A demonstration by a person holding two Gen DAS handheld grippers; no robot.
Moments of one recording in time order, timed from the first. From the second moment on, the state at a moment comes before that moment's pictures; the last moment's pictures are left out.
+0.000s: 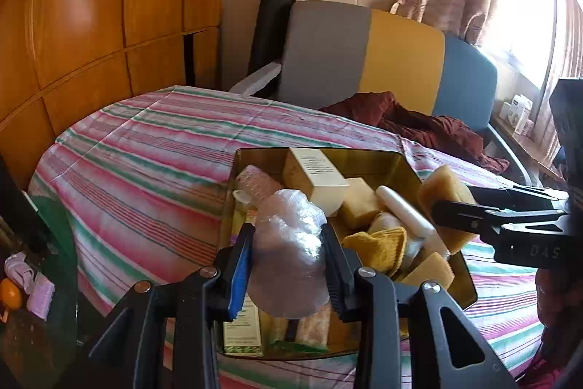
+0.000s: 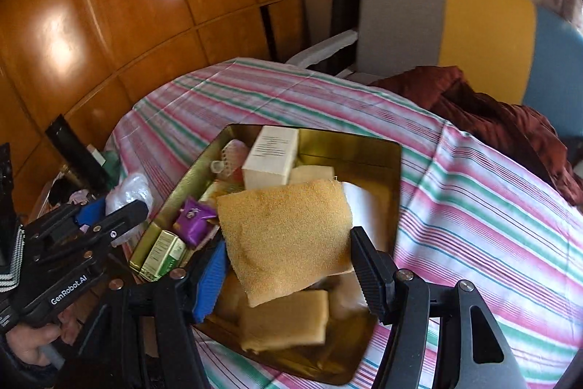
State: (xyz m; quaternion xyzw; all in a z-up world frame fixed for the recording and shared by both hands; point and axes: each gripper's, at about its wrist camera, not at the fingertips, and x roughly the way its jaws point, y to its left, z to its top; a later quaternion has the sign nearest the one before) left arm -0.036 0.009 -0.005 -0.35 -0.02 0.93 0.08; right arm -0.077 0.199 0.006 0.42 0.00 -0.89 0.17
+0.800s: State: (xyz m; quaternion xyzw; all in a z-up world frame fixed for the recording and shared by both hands) left arm -0.082 0.006 -0.021 -0.39 -0.08 0.91 0.11; right arm -0.128 0.195 -0.006 0.44 0.00 -0.89 0.15
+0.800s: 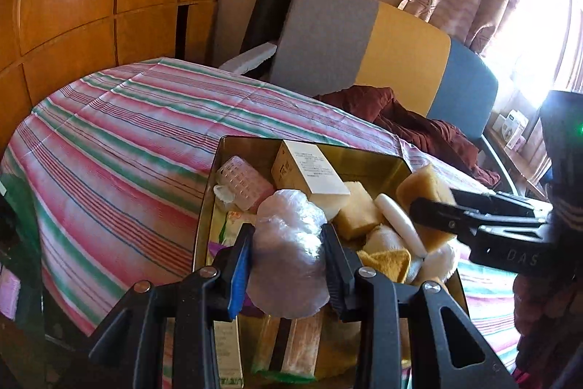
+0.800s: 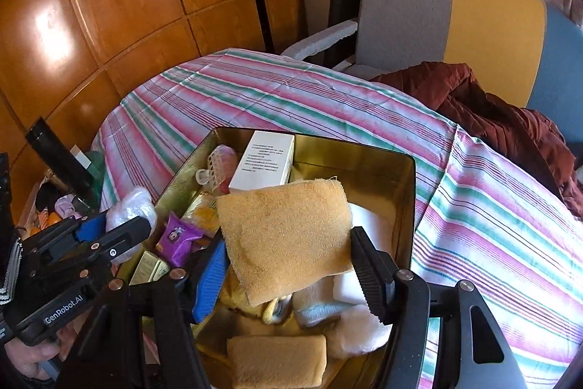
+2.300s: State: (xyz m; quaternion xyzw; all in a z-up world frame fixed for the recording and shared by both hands) left arm -0.054 0.006 -0.004 -0.35 -0.04 0.93 0.03; right arm -0.095 0.180 -0.024 0.43 -0.01 -0.89 0.15
